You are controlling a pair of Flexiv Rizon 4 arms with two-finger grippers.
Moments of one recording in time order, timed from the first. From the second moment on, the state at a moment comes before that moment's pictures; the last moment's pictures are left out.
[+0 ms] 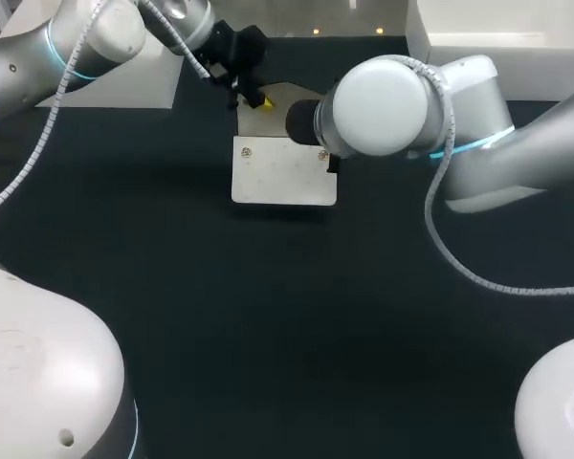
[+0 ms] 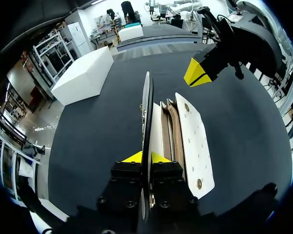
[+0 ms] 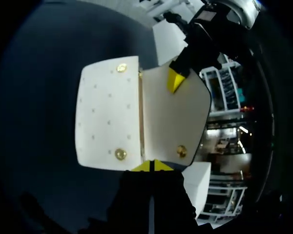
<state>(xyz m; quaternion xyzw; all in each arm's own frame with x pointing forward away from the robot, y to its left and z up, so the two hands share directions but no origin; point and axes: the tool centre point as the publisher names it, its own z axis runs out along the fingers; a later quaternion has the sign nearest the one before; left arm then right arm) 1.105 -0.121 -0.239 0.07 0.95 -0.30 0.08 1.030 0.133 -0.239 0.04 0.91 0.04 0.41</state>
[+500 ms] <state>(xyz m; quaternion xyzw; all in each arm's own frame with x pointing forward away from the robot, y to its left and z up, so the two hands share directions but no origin) 1.096 -0.124 -0.236 0.06 0.95 -0.31 0.07 1.048 0.139 -0.233 0.02 0.90 0.04 0.42</state>
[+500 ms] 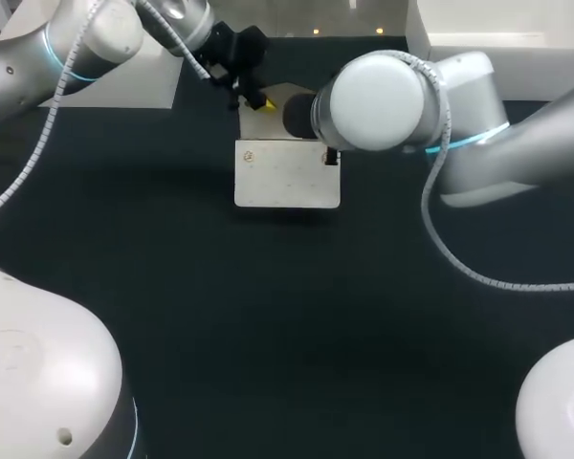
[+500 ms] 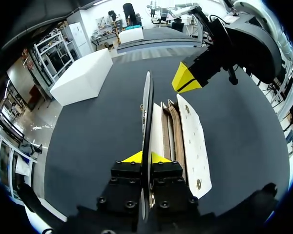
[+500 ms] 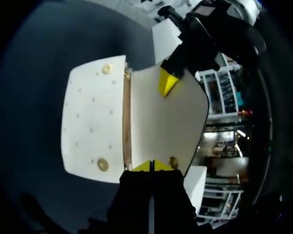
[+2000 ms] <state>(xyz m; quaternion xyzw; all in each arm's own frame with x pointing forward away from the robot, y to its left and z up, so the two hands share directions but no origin) 1.108 -0.129 -0.213 0.00 0.94 -0.34 0.07 1.060 0.156 -0.290 0.00 0.93 0.05 0.36</state>
